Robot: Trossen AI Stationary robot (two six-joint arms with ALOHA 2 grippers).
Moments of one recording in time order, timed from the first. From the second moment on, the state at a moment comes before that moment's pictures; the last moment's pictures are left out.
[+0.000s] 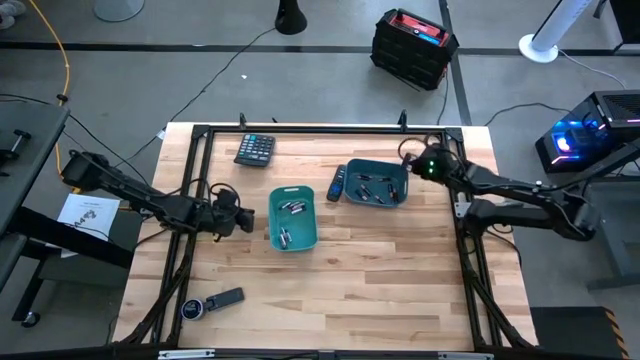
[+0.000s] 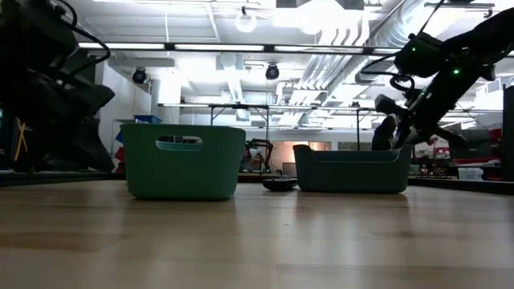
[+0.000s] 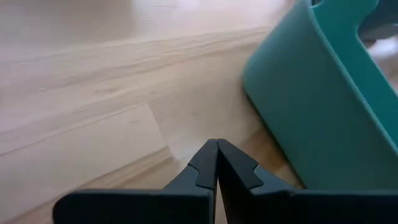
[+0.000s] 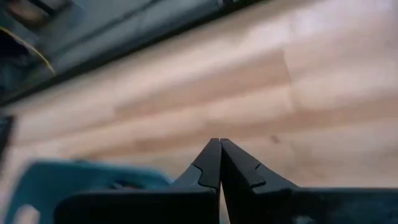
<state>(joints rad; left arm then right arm) -0.29 0.88 0.17 -0.22 -0.62 -1.31 -0.63 0.92 0.38 -0.26 0.31 1.01</state>
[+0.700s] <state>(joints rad) -0.09 1.18 0.16 0.27 -0.55 -1.18 -0.72 1.13 0.38 -0.01 -0.02 0.93</state>
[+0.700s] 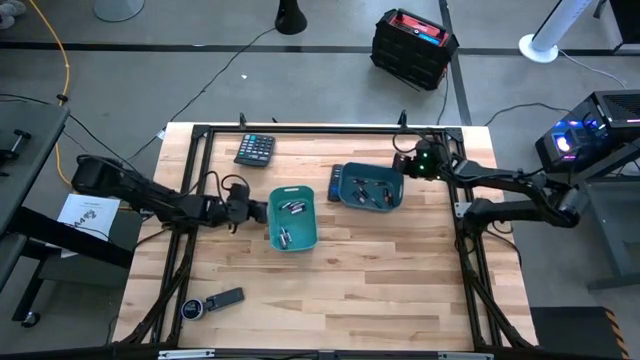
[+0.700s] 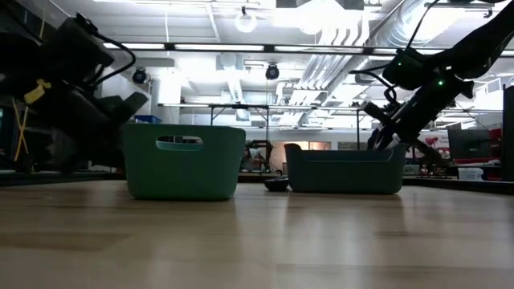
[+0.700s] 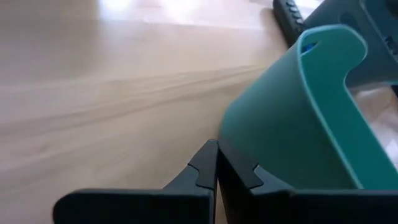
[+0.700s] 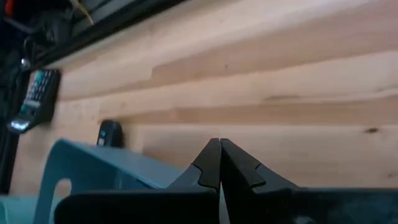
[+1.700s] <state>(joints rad) 0.11 1.34 0.16 0.50 -0.37 -1.01 -0.67 1.26 0.64 -0.02 -0.07 0.88</state>
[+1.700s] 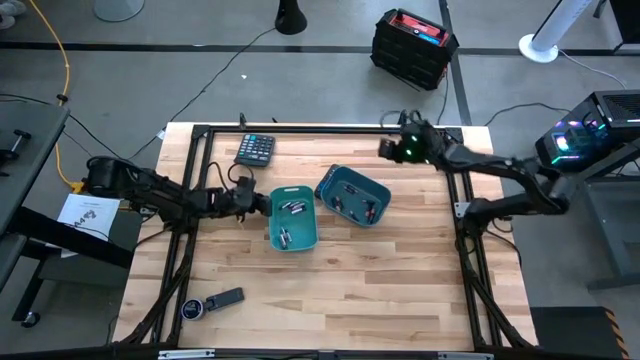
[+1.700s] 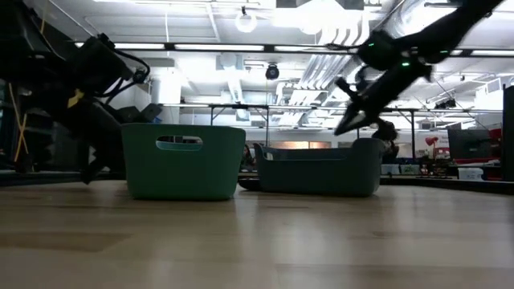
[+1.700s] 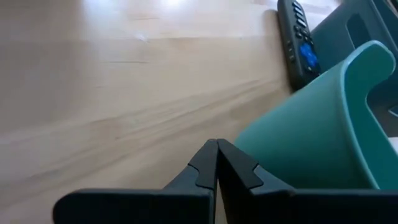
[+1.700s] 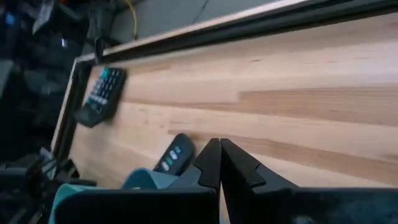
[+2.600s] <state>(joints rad) 0.10 1.34 0.16 0.53 -0.26 -0.95 -0.47 1.89 1.34 -0.59 -0.22 0.52</state>
